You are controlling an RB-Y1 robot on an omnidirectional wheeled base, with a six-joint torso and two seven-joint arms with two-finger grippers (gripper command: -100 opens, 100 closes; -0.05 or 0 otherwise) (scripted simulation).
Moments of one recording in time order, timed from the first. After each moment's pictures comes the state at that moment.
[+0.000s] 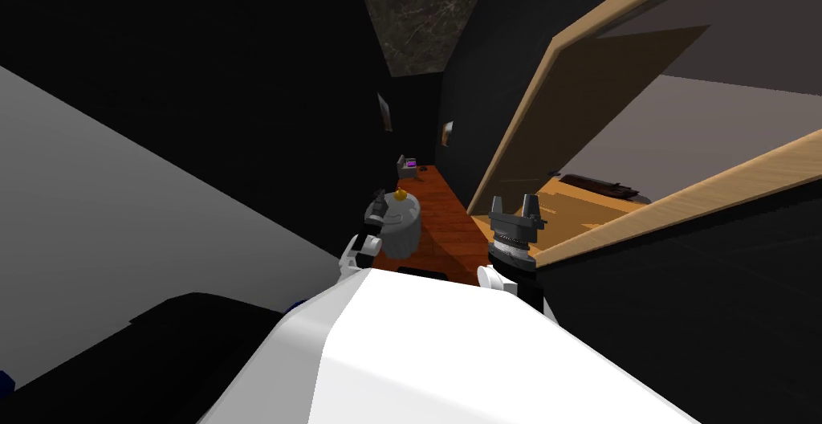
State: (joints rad) left arm 0.26 0.19 -0.06 -2.06 0.08 -0.11 -0.02; right arm 0.52 0.02 0.04 -2.25 -0.02 -0.65 -0.12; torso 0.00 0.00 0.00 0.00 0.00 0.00
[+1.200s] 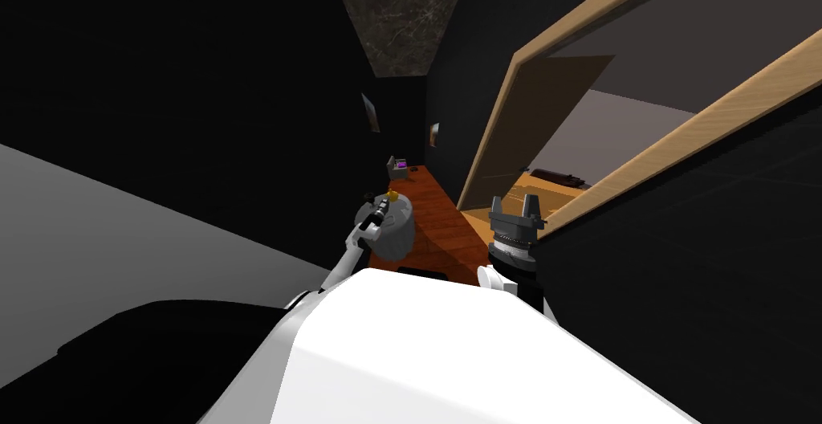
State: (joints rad) left arm 0.01 0.36 -0.05 -1.71 0.22 0.16 -0.14; right arm 0.52 0.02 0.04 -2.25 -0.02 -0.65 -0.12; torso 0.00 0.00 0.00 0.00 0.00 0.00
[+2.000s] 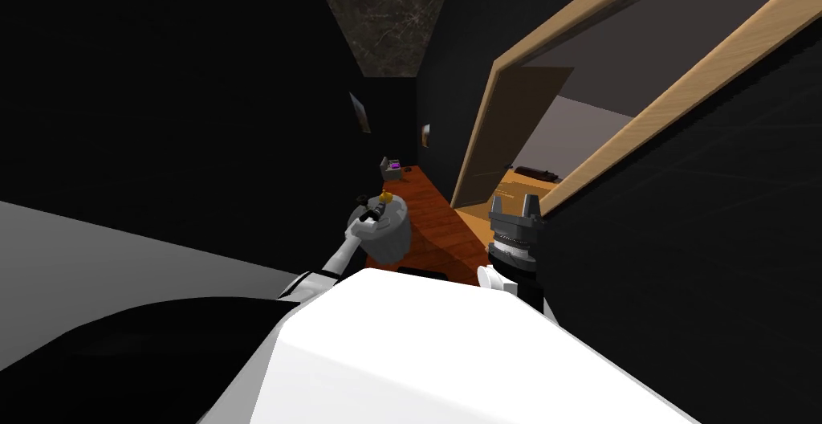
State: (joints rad) left arm -0.13 0.46 -0.05 -1.45 0.32 0.34 -0.22; right arm 0.52 0.02 0.04 -2.25 -0.02 -0.65 -0.12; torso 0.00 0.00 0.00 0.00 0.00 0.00
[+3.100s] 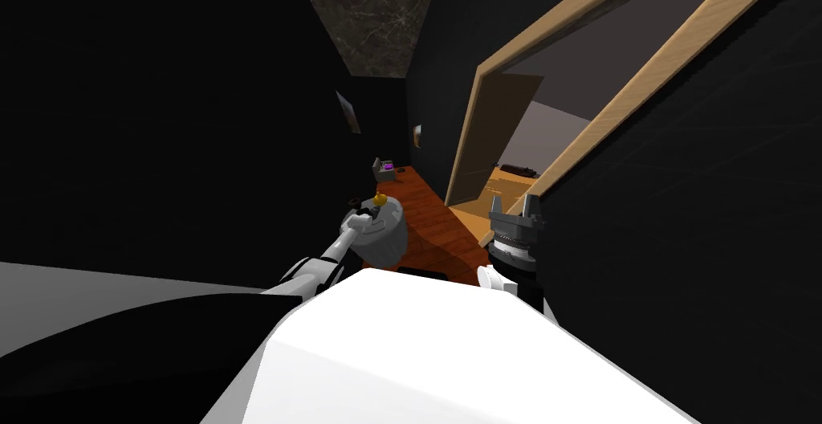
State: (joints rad) left arm -0.26 0.55 -0.03 -1.20 0.42 0.55 -0.32; right arm 0.52 0.02 0.04 -2.25 -0.02 -0.65 -0.12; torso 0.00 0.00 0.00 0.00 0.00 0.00
